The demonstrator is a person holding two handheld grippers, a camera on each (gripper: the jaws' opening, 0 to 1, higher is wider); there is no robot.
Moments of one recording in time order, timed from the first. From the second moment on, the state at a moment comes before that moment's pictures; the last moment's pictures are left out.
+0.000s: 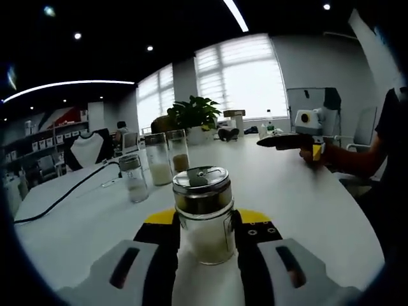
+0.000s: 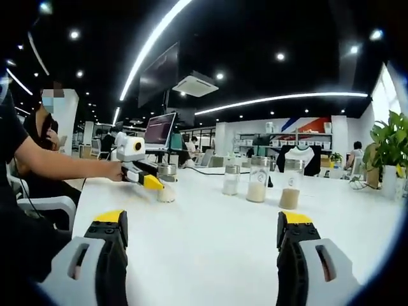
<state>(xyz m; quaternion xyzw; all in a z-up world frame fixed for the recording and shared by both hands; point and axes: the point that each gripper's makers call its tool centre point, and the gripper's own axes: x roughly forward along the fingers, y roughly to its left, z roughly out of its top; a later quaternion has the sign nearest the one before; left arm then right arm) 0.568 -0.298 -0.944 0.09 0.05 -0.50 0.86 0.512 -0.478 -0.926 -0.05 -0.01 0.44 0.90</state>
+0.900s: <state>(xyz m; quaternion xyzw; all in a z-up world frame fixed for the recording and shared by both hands) 0.566 -0.297 -0.955 0.08 0.06 -0.47 0.88 0.511 -0.476 -0.925 -0.03 -0.01 0.44 0.90</state>
